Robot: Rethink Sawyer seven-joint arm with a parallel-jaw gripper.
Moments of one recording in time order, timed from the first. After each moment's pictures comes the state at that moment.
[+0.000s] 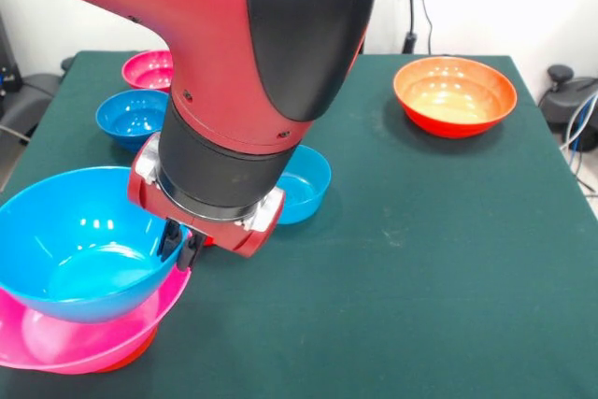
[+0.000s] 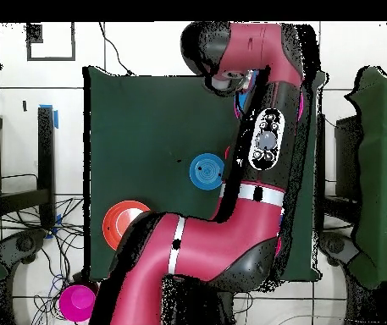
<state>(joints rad) -0.21 0.04 -0.11 0.13 -0.24 1.47 1.86</state>
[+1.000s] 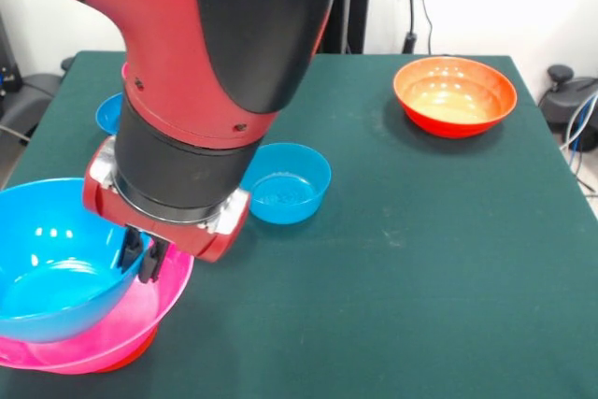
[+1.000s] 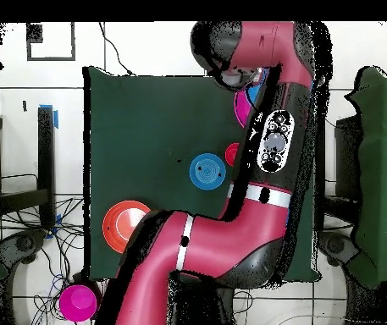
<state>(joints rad) -0.24 0.08 -0.12 0.02 -0.24 1.47 1.77</state>
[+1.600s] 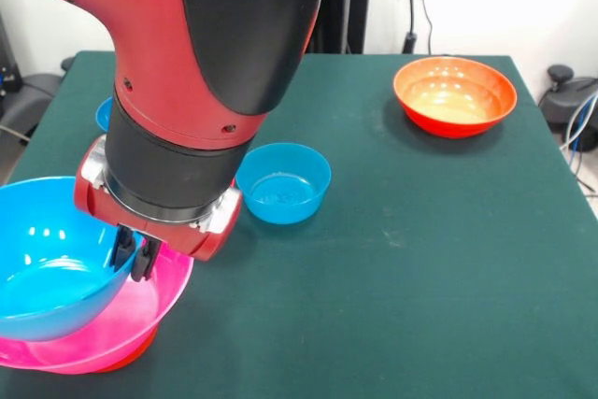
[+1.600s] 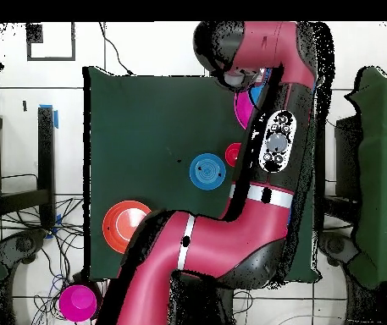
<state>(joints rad) -0.24 0.09 -0.13 0.02 -0.23 1.47 1.76</state>
